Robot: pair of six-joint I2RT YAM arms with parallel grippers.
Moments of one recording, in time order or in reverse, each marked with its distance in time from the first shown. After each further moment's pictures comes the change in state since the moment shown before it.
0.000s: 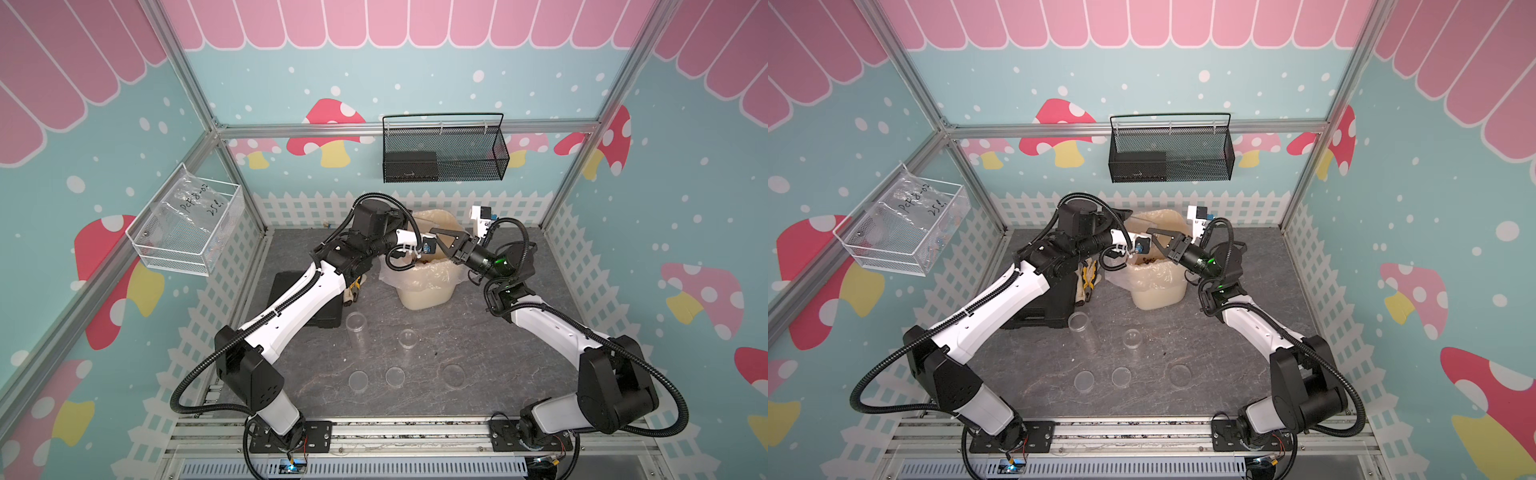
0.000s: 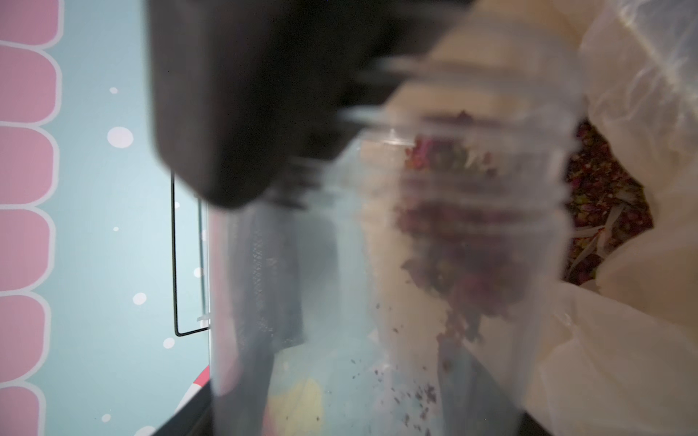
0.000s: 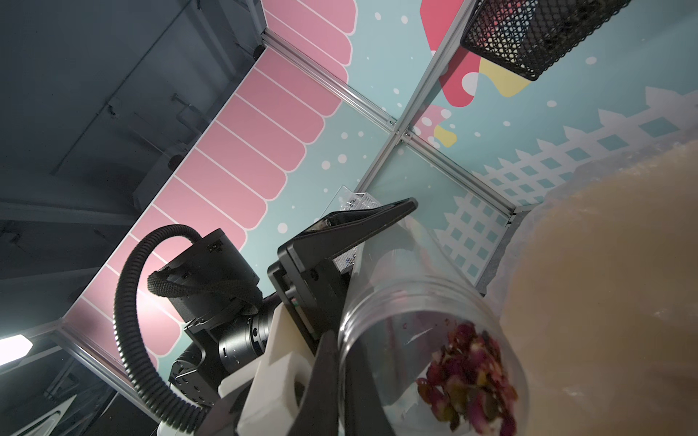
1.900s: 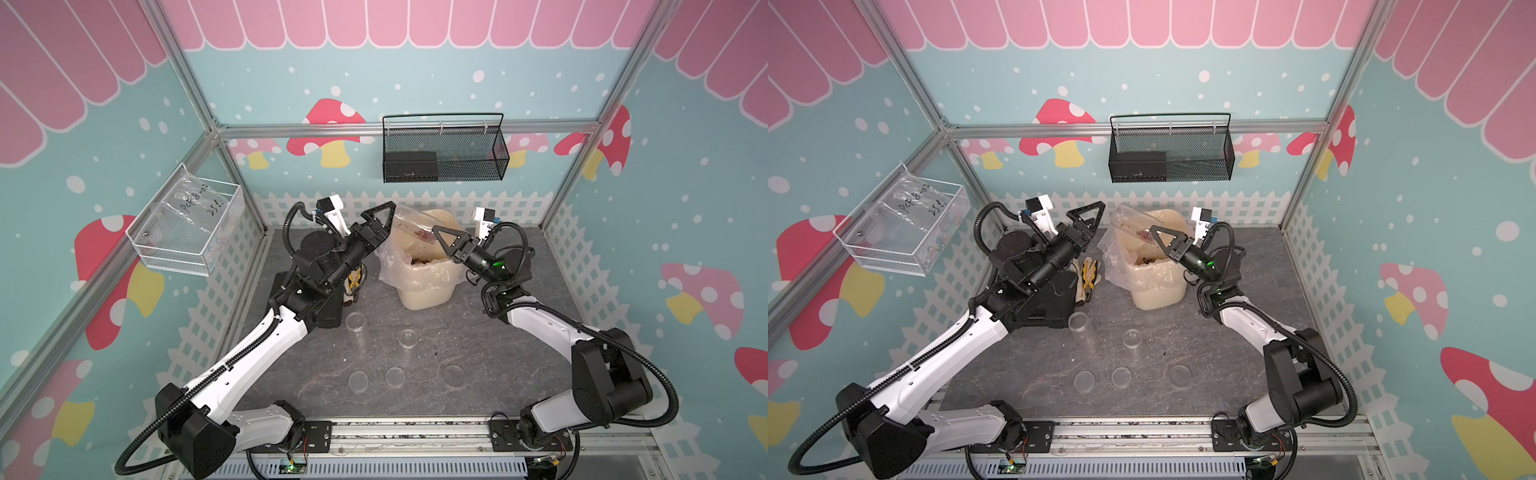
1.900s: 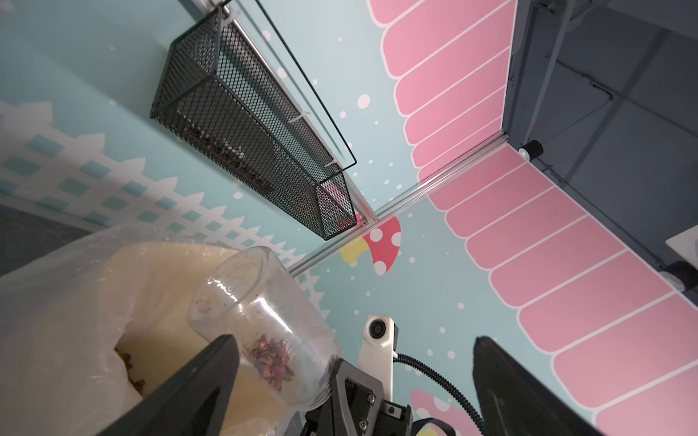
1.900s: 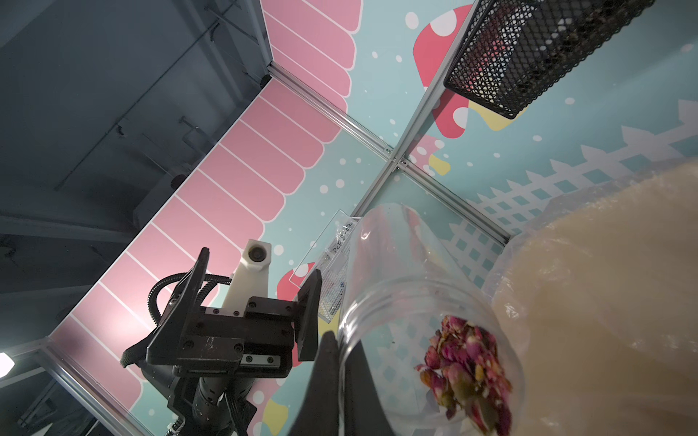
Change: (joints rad) left arm 0.045 -0.375 -0.465 0.595 0.072 -2.465; right arm -0.001 0.040 -0.031 0.125 0.078 0.002
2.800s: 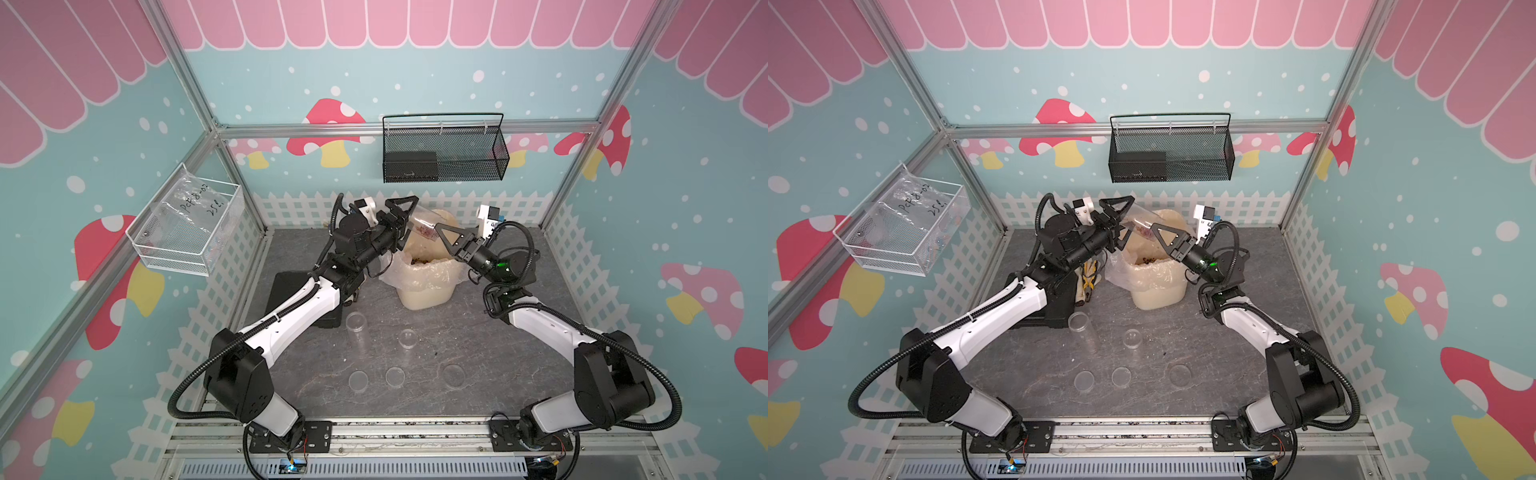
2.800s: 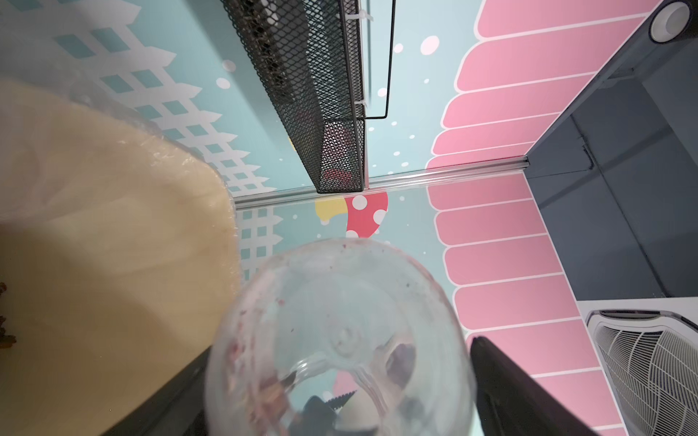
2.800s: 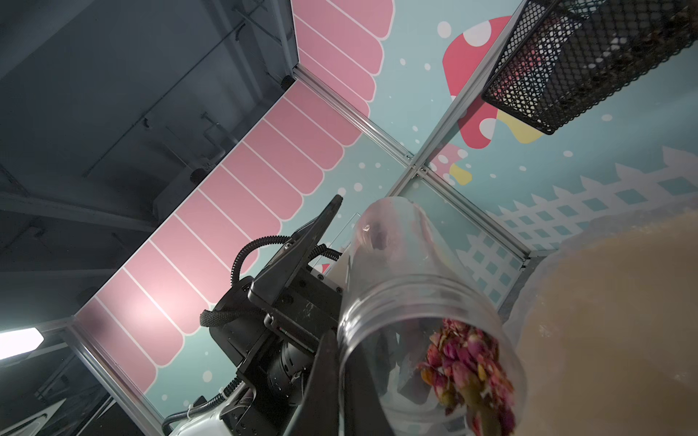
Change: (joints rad) left arm 0.004 0.308 0.161 0.084 0.145 -0.371; right arm -0.002 -0.014 0.000 0.059 -0.015 0.015
